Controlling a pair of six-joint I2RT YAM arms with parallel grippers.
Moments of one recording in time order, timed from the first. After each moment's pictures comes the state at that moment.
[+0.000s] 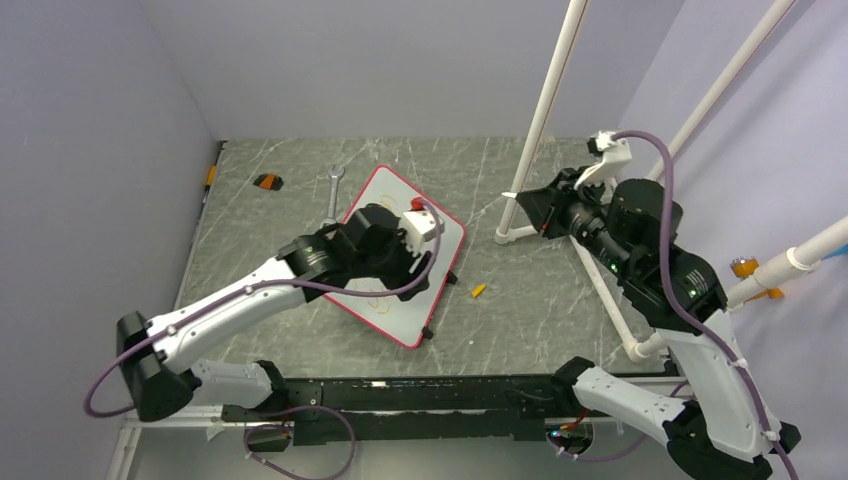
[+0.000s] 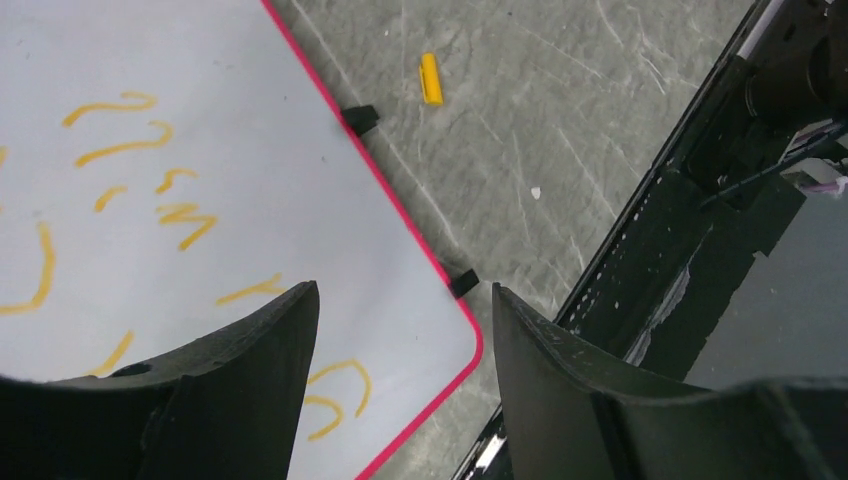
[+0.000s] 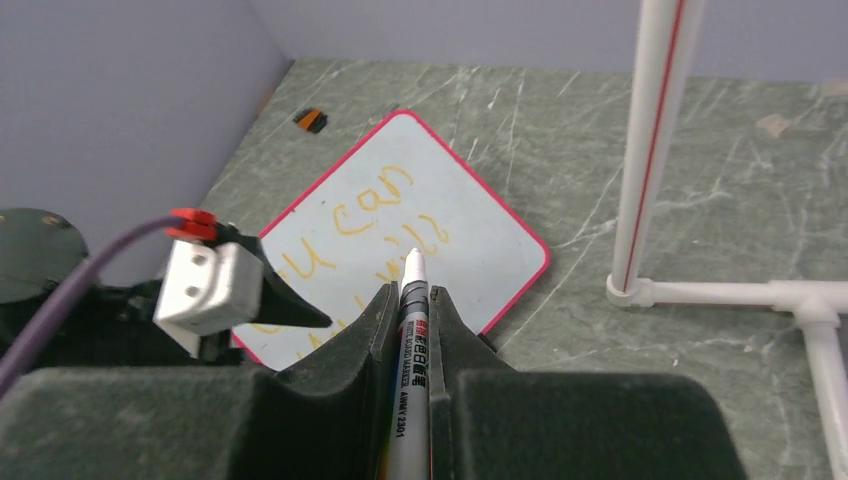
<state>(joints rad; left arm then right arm) -0.92 1.22 1.18 -0.60 0.10 -0.06 0.61 0.92 1.50 -0.77 0.12 0.35</state>
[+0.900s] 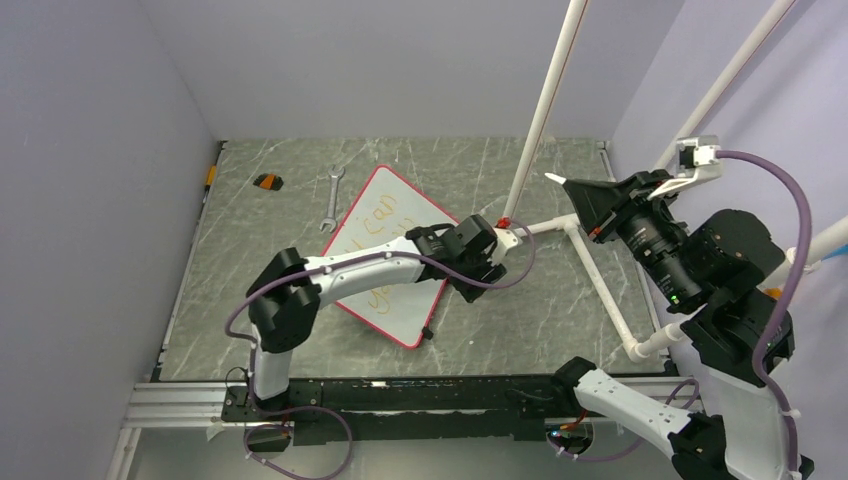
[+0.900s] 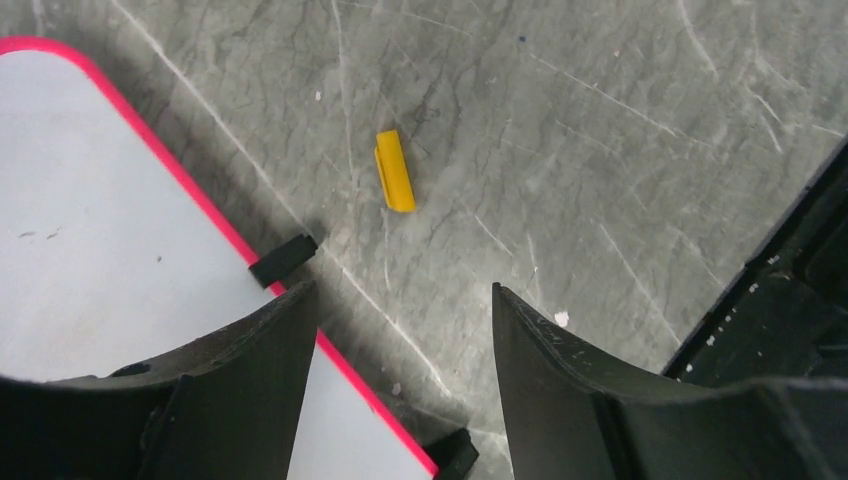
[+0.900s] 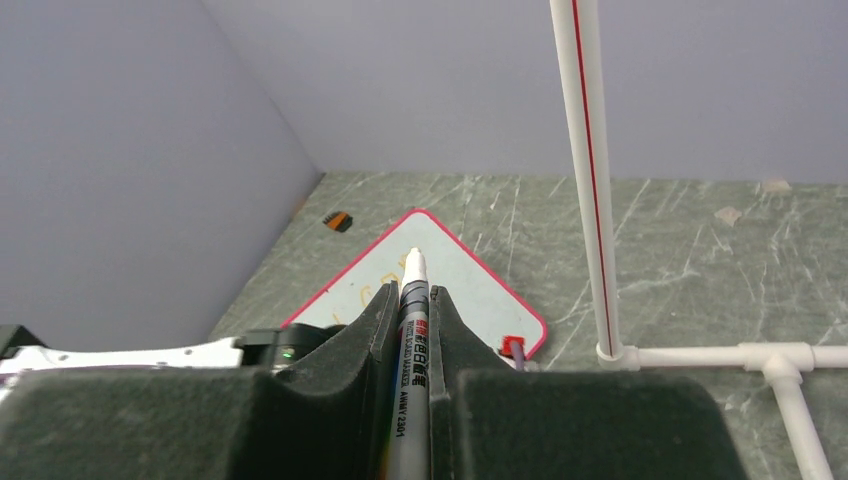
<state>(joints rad) -1.07 1.88 1.54 -0.54 0.00 -0.04 0.61 0.83 1.65 -0.80 0.20 0.35</state>
